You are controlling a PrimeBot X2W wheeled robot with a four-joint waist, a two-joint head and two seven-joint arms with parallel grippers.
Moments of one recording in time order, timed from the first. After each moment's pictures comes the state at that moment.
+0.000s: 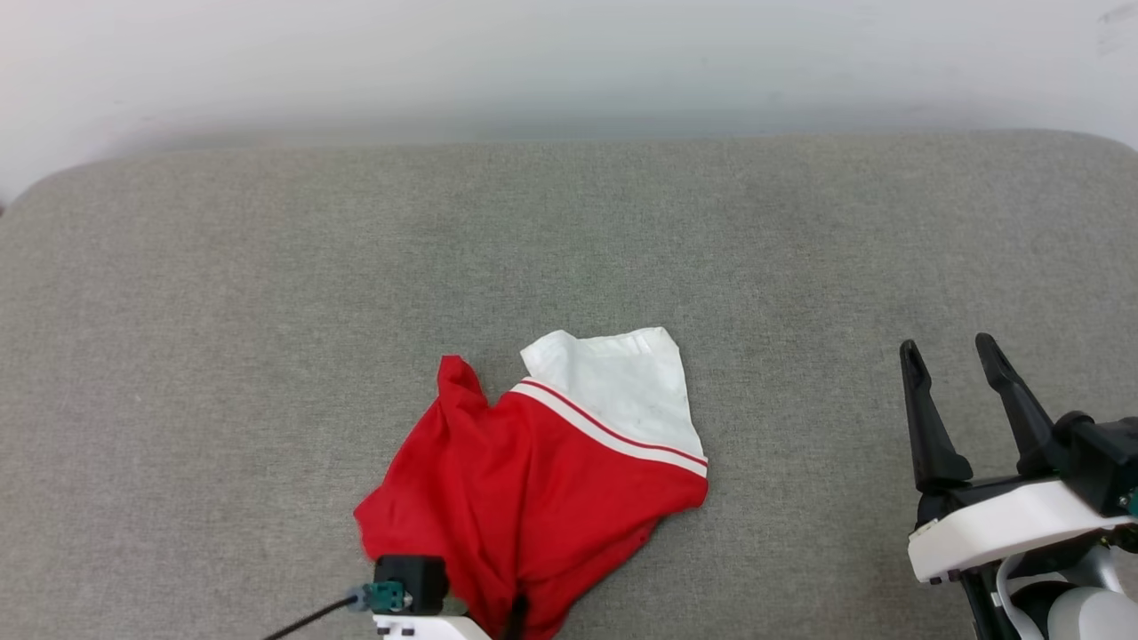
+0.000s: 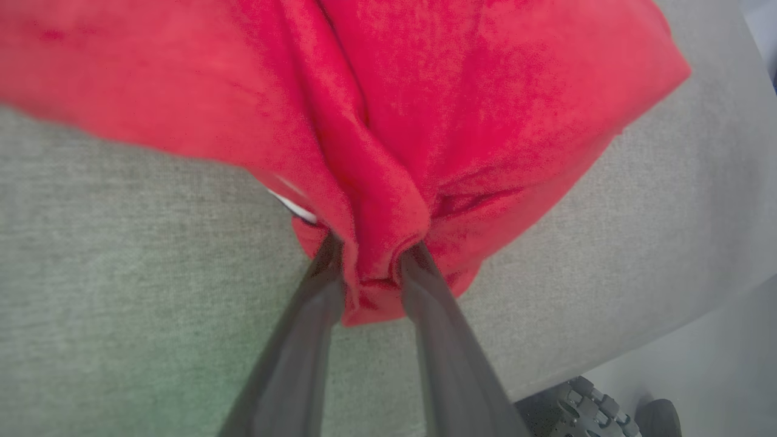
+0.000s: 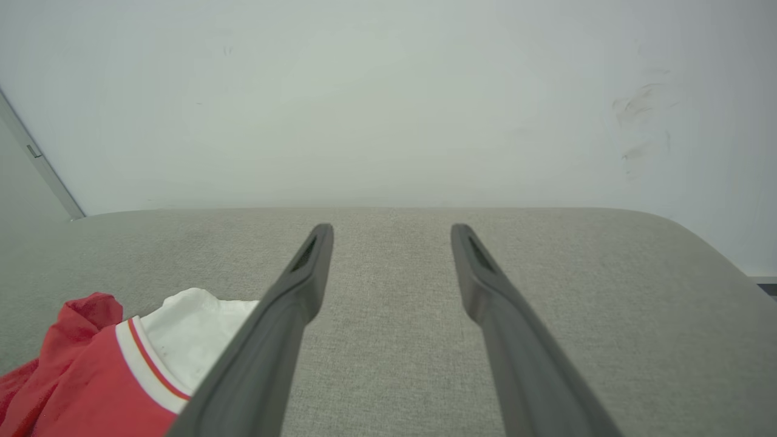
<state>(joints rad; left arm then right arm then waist) 0.04 0.21 -0.47 0.11 -0.60 0.18 0.30 -0.05 -0.06 -0.03 -0.11 0.16 0.13 0.00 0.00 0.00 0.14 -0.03</state>
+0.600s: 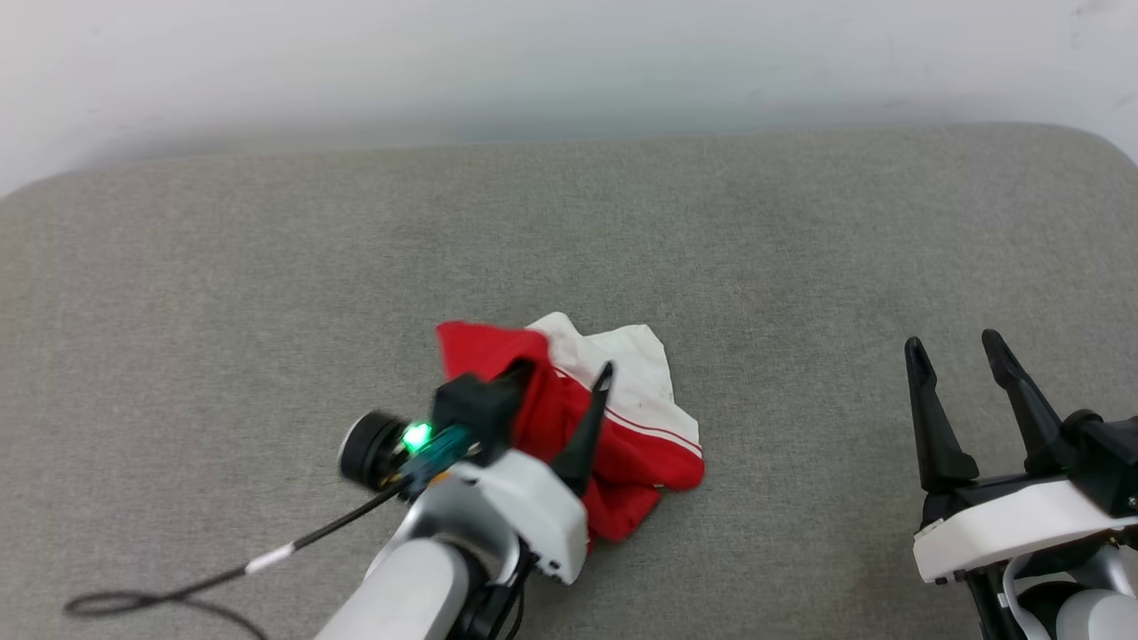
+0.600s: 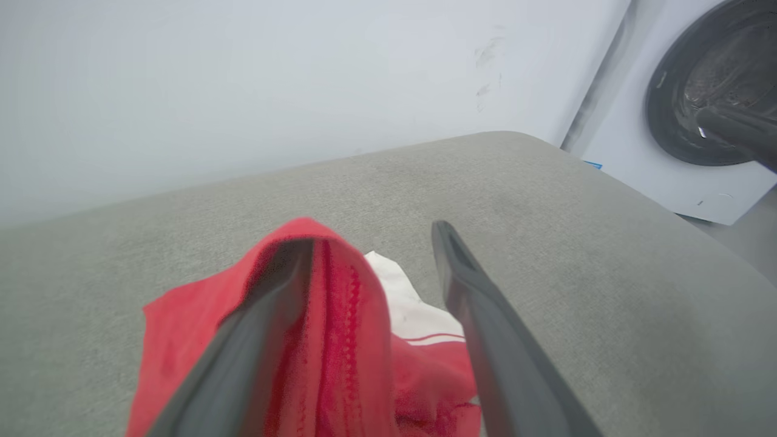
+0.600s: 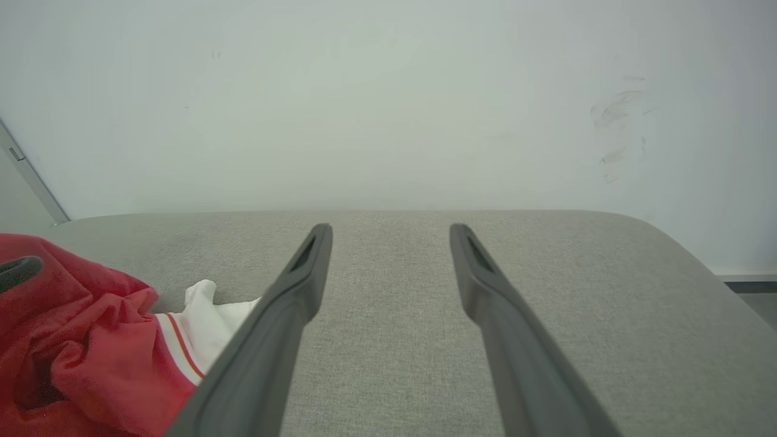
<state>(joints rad) -0.27 0.20 -0.54 0.01 -0.38 0.11 0.06 -0.04 -0.06 -0.04 -0.15 0.15 0.13 0.03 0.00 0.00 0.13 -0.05</state>
